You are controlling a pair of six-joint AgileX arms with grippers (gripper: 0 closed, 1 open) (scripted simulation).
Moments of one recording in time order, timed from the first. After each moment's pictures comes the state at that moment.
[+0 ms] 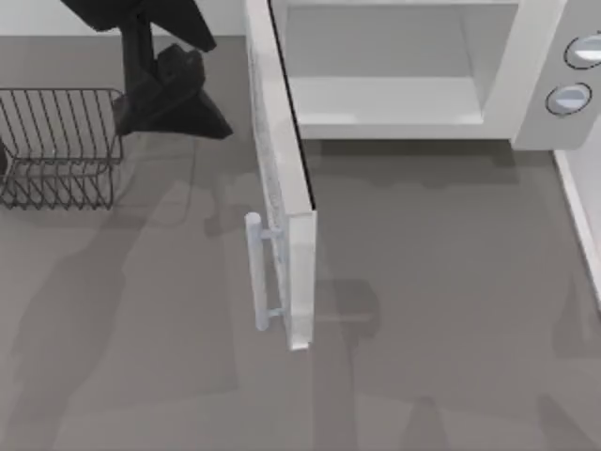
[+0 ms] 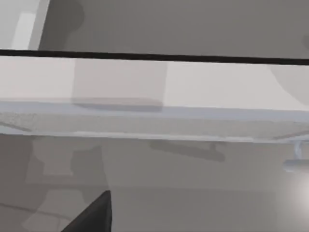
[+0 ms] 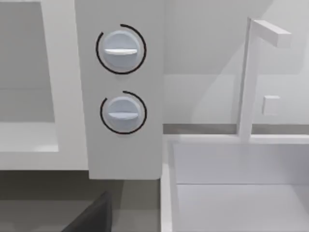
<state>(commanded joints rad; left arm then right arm) -0.39 1.82 2.04 -1.49 0.45 0.96 0.00 0.00 0.00 0.00 0.00 0.00</state>
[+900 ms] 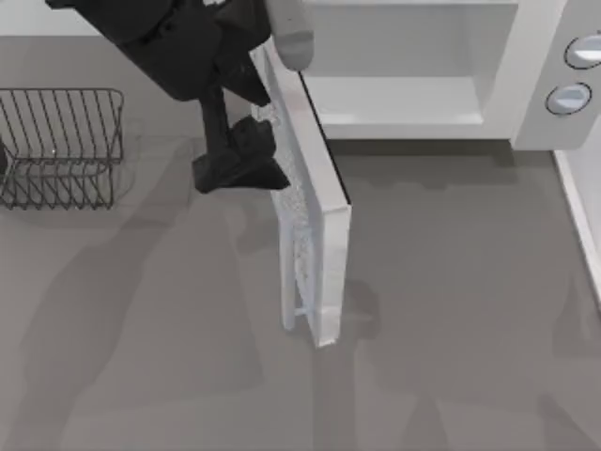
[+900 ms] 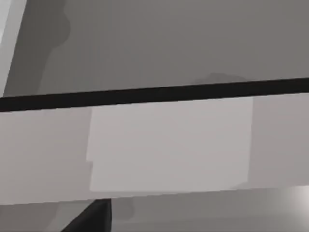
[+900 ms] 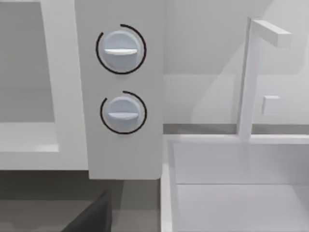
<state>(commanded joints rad) -0.48 1.81 1.76 -1.18 0.42 0.87 0.00 0.00 0.00 0.00 0.00 0.00</state>
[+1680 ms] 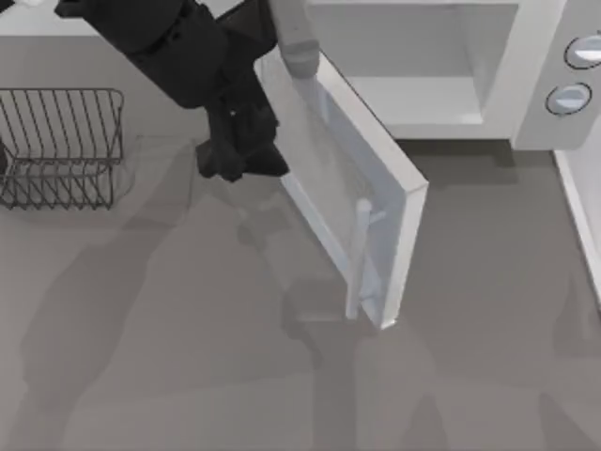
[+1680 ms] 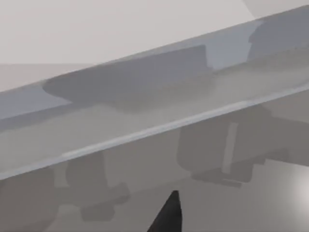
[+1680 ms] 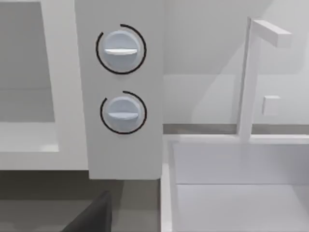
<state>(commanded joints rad) -0.48 1.81 1.73 -1.16 0.42 0.86 0.00 0.00 0.00 0.00 0.00 0.00</state>
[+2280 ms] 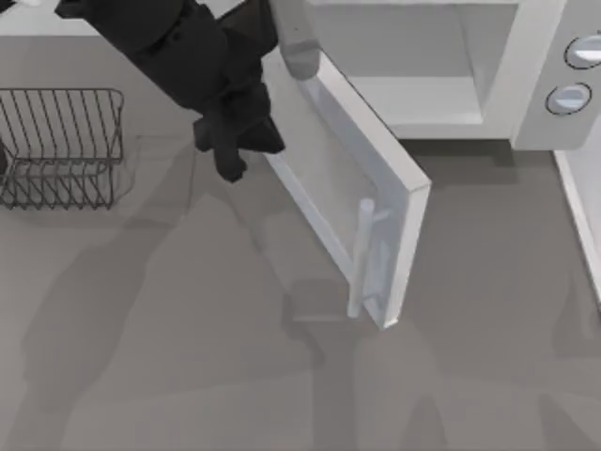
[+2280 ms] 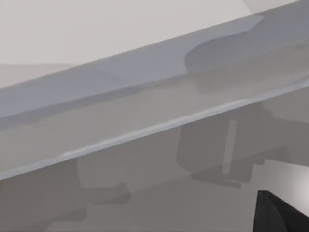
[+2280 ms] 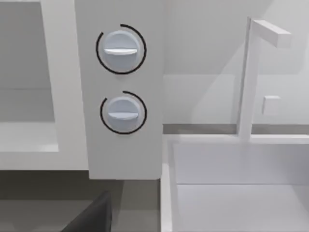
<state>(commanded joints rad) -0.48 1.81 1.73 -1.16 0.42 0.86 0.00 0.00 0.00 0.00 0.00 0.00</state>
